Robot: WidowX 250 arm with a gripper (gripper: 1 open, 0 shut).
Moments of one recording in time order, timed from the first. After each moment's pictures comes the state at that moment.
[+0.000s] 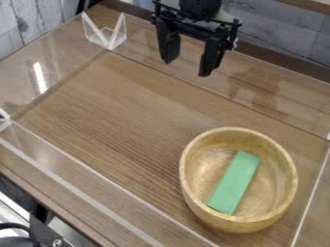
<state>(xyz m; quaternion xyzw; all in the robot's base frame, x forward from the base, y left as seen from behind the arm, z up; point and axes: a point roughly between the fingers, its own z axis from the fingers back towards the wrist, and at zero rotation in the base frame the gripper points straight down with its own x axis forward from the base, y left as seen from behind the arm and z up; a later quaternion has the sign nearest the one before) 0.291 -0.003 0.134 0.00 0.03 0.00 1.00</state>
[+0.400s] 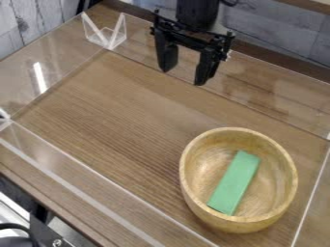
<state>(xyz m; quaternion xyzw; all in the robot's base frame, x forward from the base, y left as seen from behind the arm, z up) 0.294 0.007 0.116 -0.01 0.04 -0.02 1.00</state>
